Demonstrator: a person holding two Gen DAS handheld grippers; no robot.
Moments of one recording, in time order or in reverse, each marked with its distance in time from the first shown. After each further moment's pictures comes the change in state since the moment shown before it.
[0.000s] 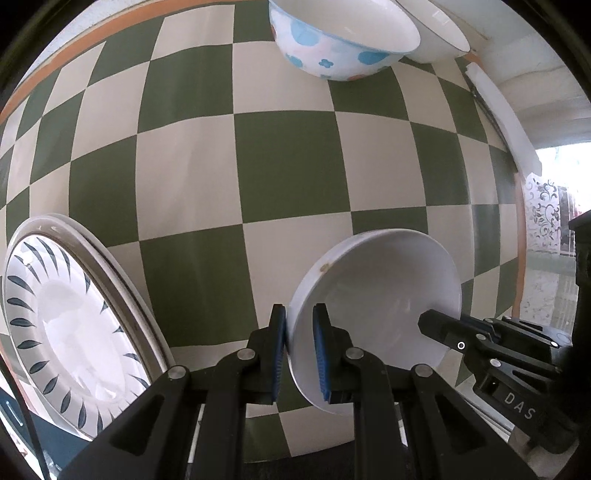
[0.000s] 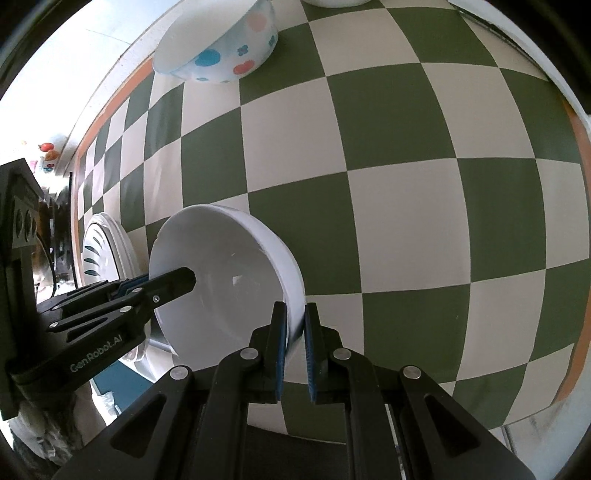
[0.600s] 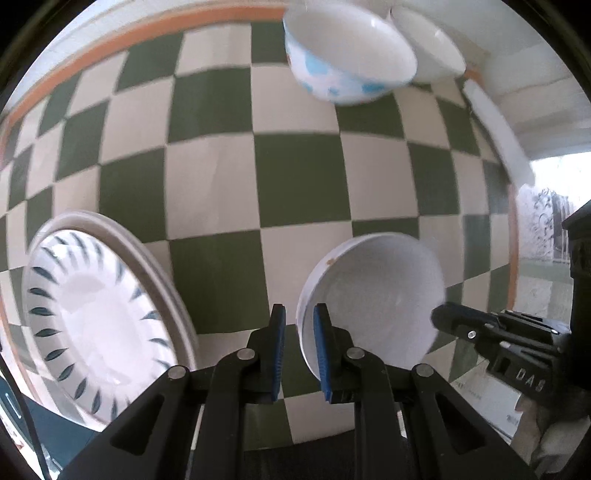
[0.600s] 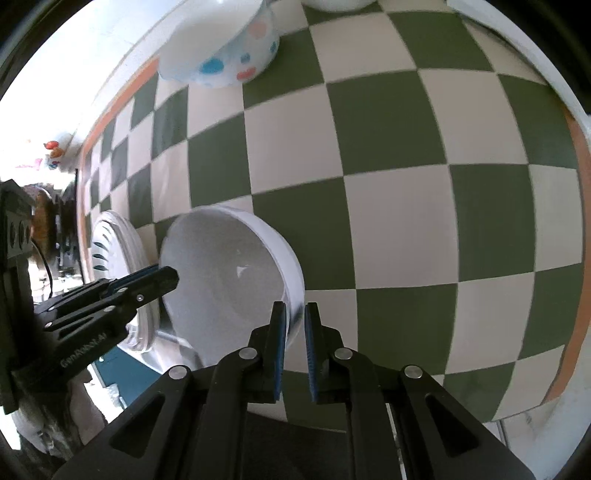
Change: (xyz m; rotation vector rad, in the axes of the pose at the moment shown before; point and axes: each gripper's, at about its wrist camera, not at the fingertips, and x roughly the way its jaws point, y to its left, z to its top) left arm -0.035 0.010 -0.002 -0.021 -0.035 0.003; right arm -0.024 -0.005 0.007 -0.005 0.021 0.030
